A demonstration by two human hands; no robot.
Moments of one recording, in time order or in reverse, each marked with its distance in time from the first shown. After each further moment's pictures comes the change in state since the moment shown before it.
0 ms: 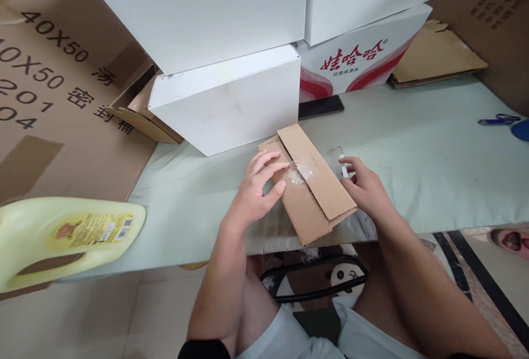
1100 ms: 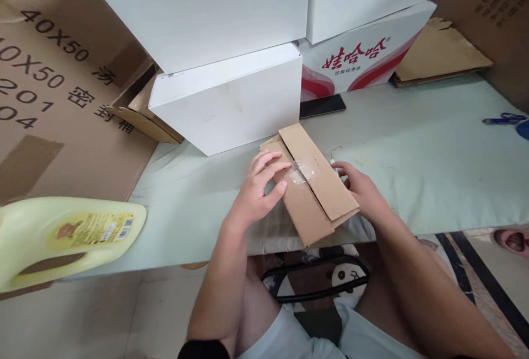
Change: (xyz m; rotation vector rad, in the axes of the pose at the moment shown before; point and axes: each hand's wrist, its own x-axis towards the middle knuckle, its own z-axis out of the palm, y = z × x) left_hand 0.000 -0.001 0.002 -0.003 0.009 0.013; right_hand -0.005 -0.005 0.005 0.038 -0.164 -0.076
